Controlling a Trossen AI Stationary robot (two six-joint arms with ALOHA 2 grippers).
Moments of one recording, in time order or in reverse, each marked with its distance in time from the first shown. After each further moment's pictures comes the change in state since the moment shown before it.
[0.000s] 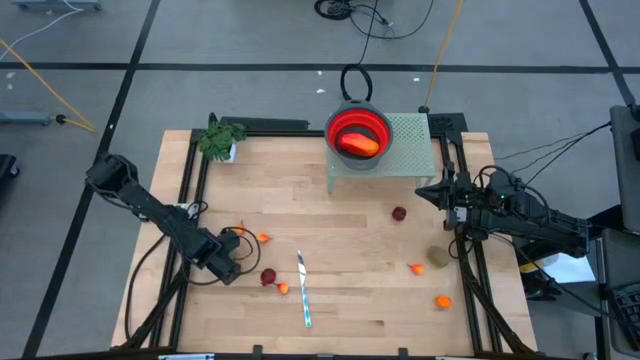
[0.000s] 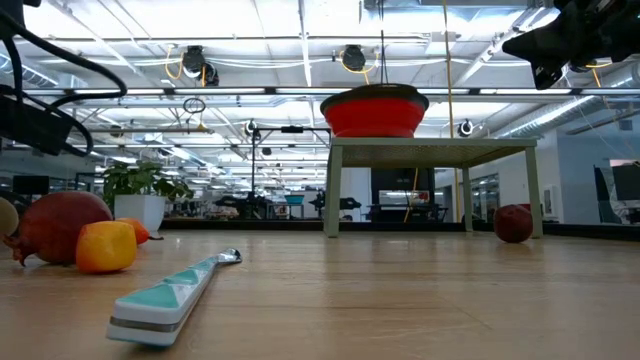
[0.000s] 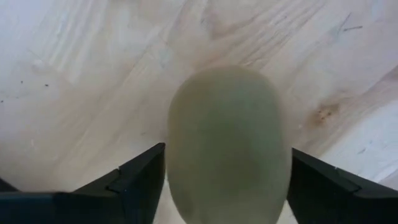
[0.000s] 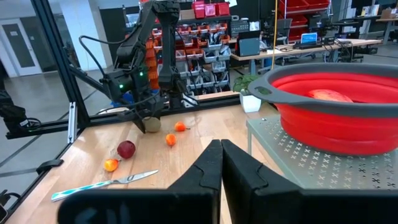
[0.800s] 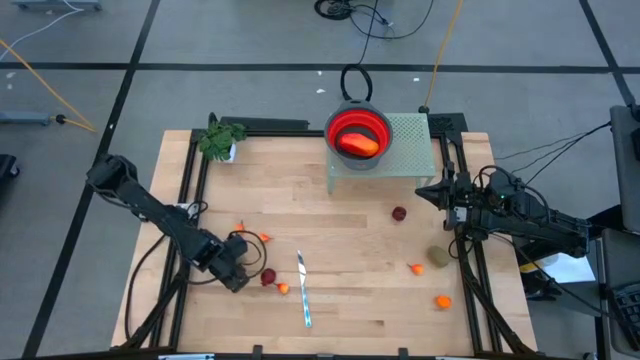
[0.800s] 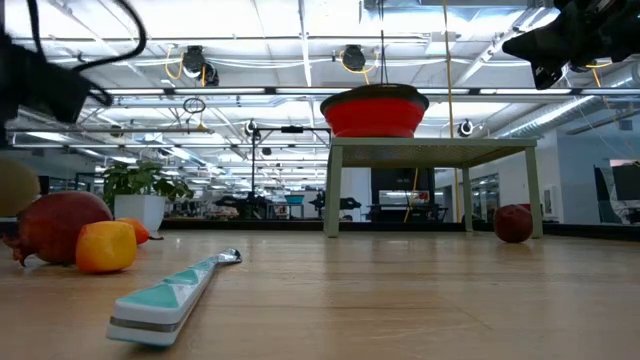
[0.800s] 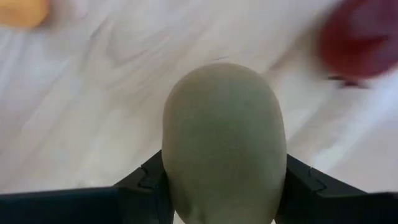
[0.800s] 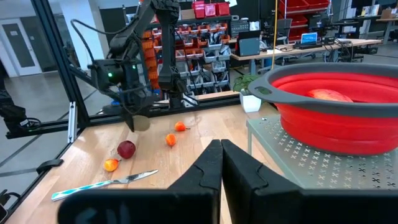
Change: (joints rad) left arm 0.006 0.004 0.137 0.022 -0.013 0.017; right arm 0.000 0.000 0.000 0.000 0.000 0.000
